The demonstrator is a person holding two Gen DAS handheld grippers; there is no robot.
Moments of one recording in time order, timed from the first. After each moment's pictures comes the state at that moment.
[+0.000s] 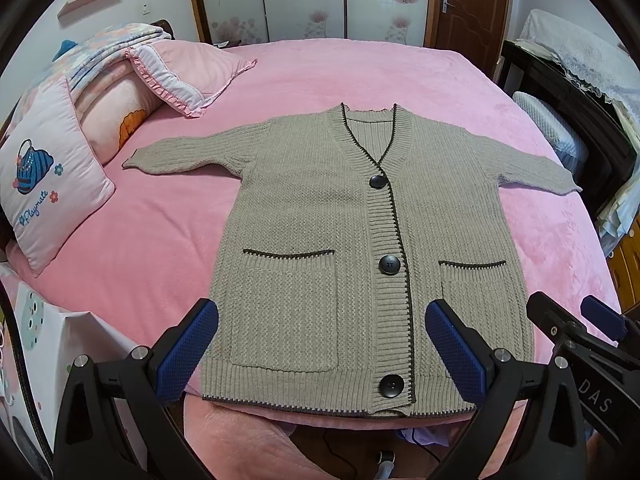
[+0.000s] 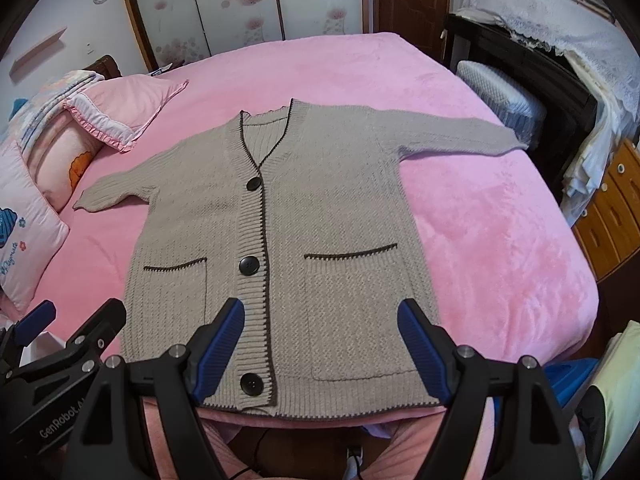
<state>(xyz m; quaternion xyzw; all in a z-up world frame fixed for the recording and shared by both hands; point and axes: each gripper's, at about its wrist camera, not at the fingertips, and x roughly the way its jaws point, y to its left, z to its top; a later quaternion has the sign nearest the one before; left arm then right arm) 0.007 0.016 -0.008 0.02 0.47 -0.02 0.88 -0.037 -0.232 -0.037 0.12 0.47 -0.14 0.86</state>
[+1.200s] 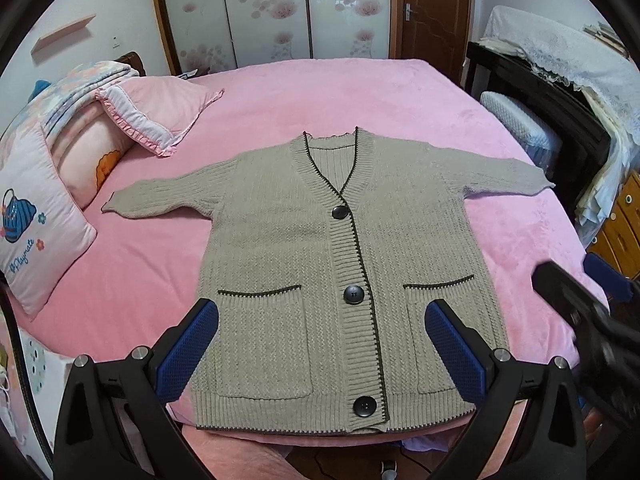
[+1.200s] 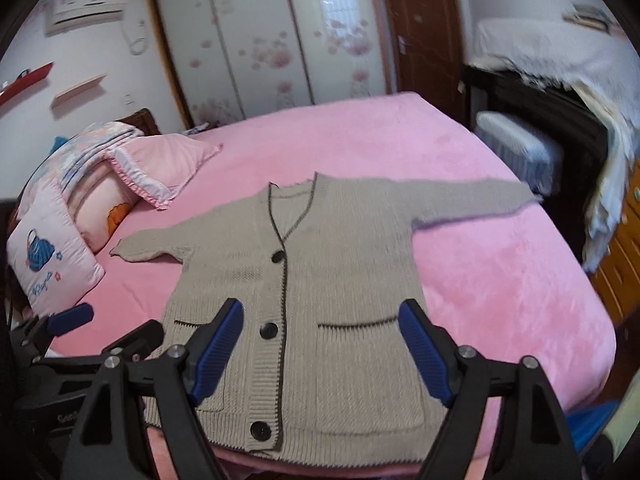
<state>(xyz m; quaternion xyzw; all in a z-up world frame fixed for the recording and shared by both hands) 0.021 -0.024 0.026 0.06 0.44 -0.07 0.89 -0.053 -0.262 0.006 0.12 0.34 -0.07 0.93</state>
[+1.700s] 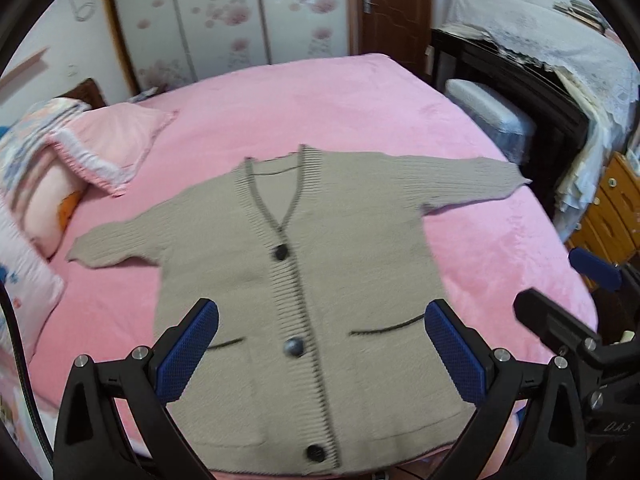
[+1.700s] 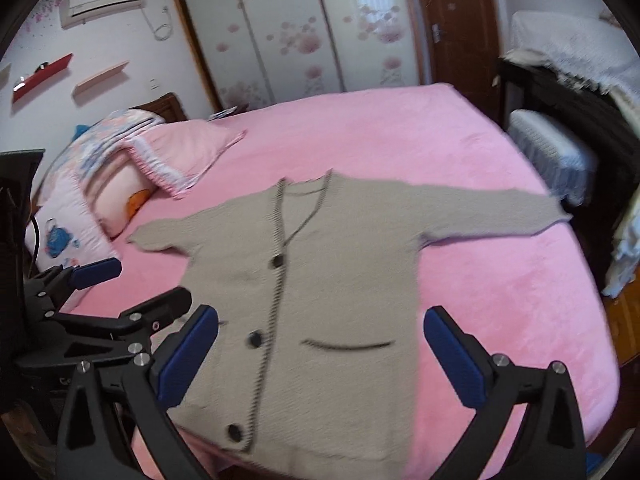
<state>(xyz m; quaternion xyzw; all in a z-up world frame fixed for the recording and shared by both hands) 0.082 -0.129 0.044 0.09 0.44 -0.14 0.88 -0.013 -0.349 0.013 0.11 0.37 -0.04 0.92</state>
